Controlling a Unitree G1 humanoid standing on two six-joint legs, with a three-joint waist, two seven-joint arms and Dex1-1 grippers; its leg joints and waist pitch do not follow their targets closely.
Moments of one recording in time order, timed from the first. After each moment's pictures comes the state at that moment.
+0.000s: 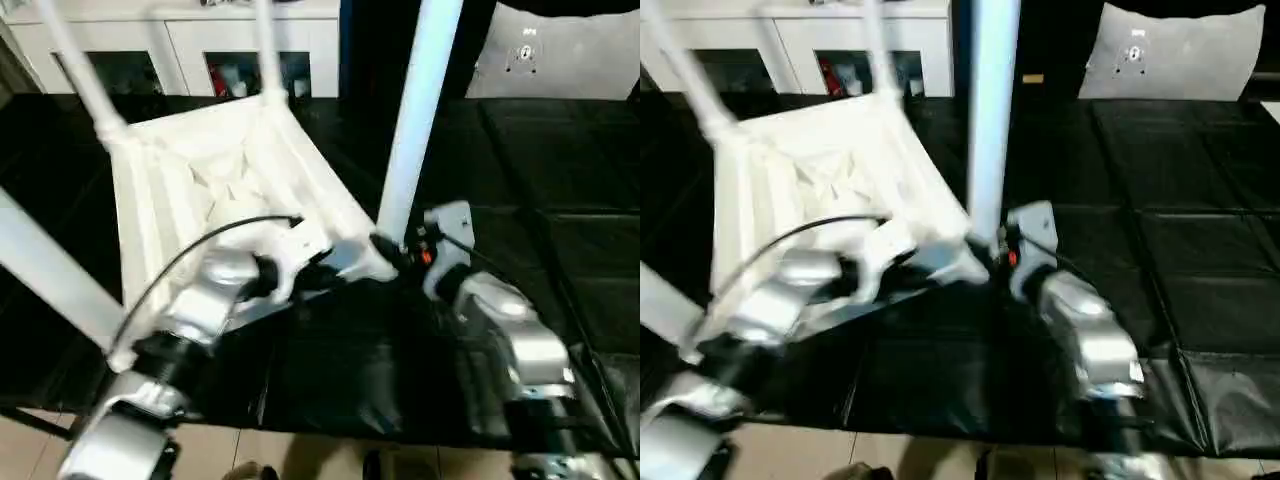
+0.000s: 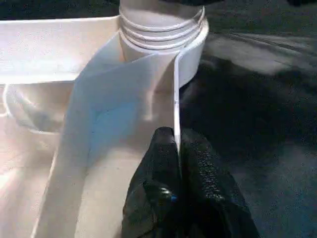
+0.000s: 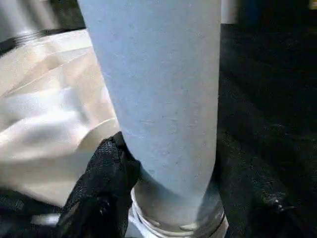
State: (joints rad) left arm -0.61 0.17 -0.28 0.46 0.08 0.32 -0.82; right arm -0.36 -0.04 -0.04 0.12 0.08 0.42 0.33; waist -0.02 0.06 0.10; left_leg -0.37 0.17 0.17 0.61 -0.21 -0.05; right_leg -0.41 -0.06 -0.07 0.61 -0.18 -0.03
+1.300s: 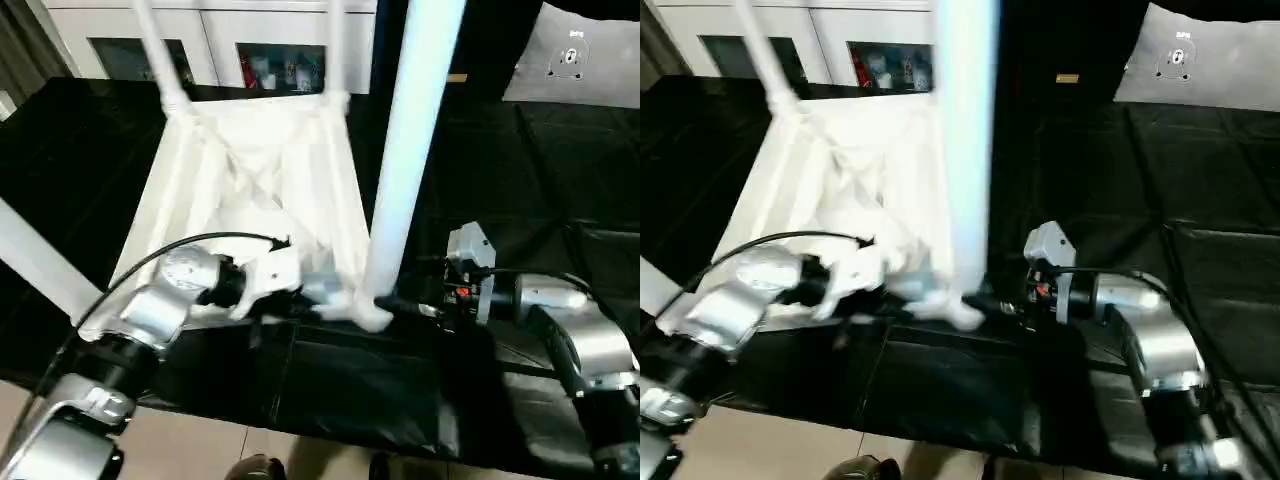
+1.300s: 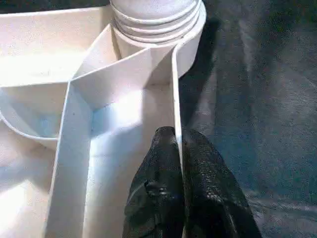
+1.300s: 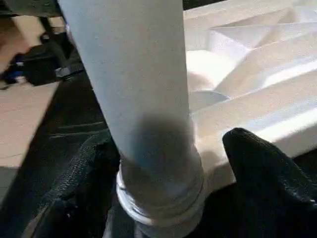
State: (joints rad) left arm -0.56 0.47 -0.38 0.39 0.01 0.01 -1.32; right arm -0.36 -0.48 0.11 0.22 0.28 0.24 1.25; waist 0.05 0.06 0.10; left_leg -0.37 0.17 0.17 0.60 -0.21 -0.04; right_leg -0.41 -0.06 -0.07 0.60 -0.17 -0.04
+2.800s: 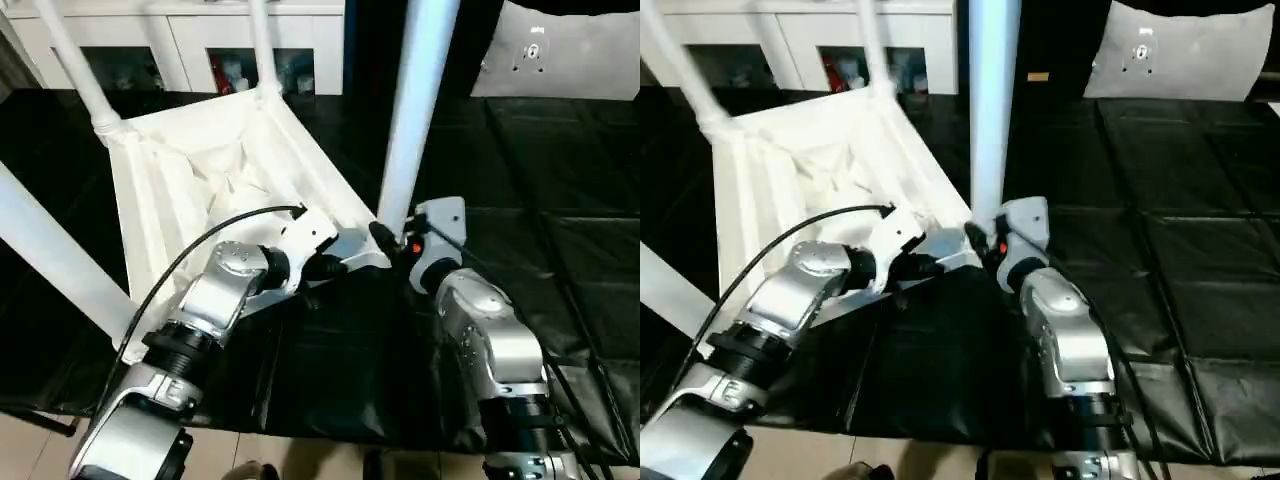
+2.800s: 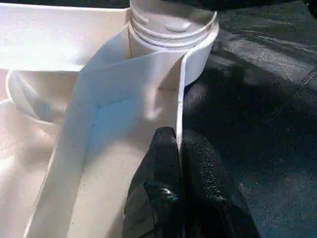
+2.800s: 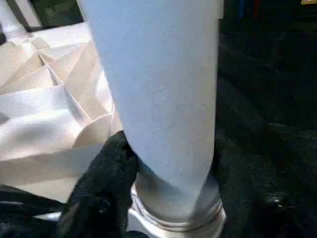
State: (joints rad) left arm -0.63 0.18 -0.27 0.44 0.06 0.41 -0.84; right arm -0.34 -0.01 -0.03 0.07 0.08 0.45 0.32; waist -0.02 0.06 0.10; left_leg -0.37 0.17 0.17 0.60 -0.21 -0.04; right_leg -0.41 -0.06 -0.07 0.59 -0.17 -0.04
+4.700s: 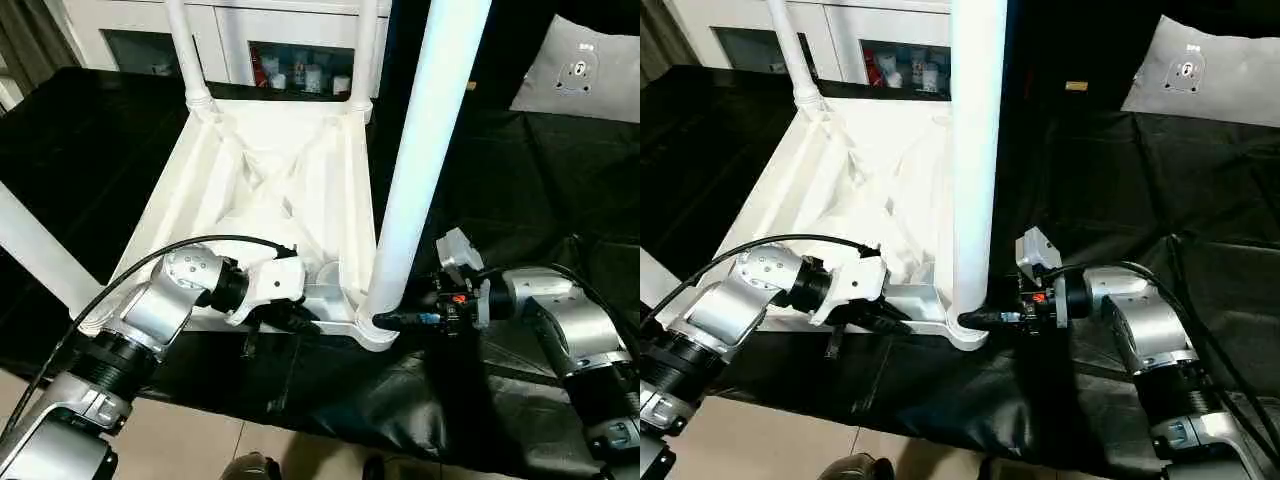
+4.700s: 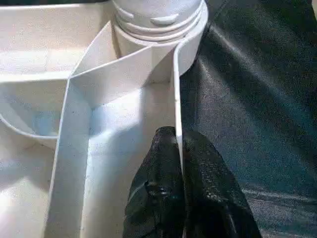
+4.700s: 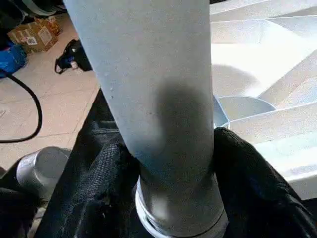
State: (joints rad) left arm -0.56 0.48 -0.41 0.32 0.01 0.12 -1.34; right arm -0.42 -0.47 0.15 0.29 0.29 0.26 1.40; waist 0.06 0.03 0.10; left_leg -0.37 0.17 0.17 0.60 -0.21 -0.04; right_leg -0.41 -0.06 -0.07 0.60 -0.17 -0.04
